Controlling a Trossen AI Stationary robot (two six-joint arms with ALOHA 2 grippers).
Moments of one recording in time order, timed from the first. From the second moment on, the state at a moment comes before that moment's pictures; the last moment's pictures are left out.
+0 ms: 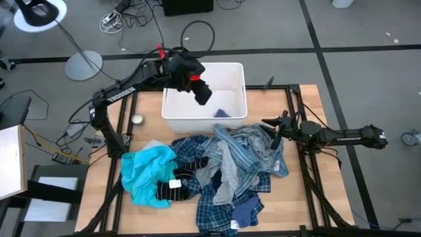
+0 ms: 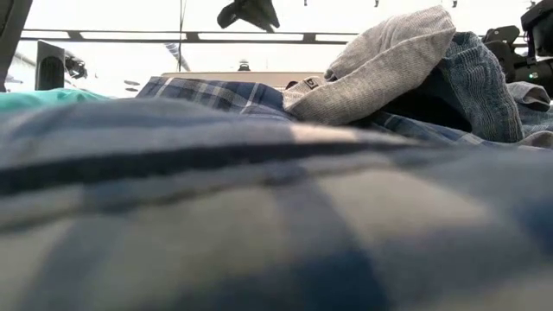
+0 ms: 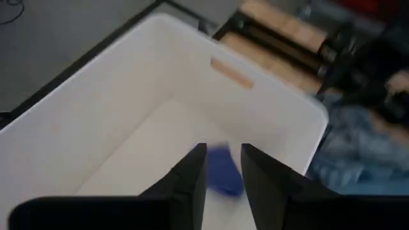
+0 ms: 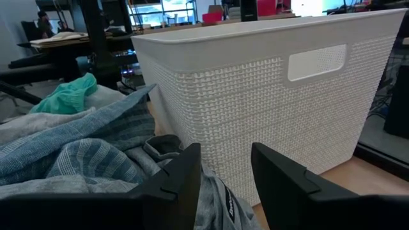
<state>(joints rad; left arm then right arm) 0.32 1.72 2.07 -1.07 -0.15 -0.27 -0.04 0.18 0.01 0.13 0.40 0.13</state>
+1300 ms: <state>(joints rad) -0.37 1.71 1.40 -0.85 -0.39 -0.46 -0.04 0.18 0.01 0.13 0.40 0.13</state>
